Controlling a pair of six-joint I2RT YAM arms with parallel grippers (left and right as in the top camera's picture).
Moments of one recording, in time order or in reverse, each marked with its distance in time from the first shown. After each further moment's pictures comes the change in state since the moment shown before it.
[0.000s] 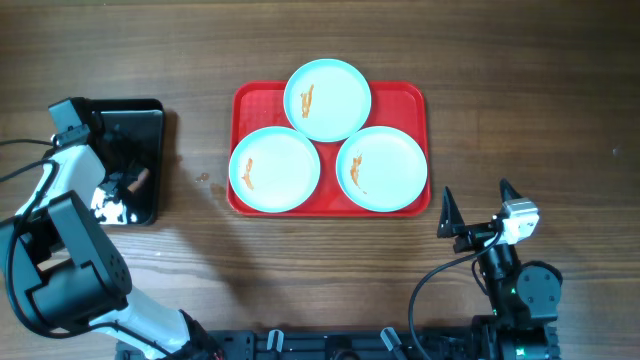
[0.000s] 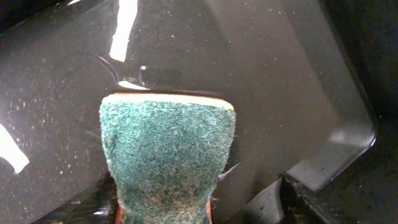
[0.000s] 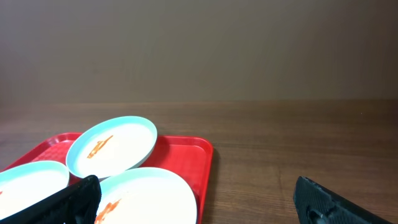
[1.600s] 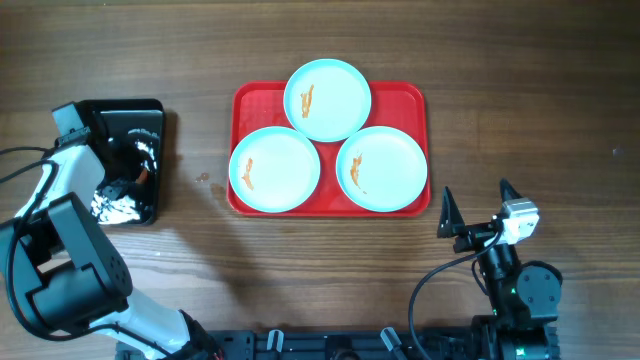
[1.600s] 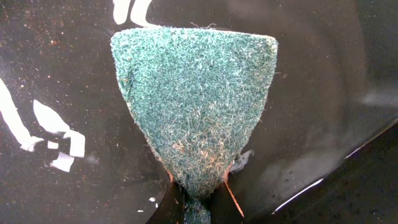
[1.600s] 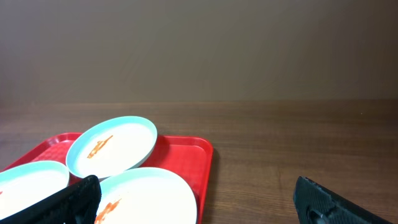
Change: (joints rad) left arm 0.000 -0.009 0.000 -0.126 0.027 0.005; right arm 0.000 0.000 0.000 0.000 0.000 0.000
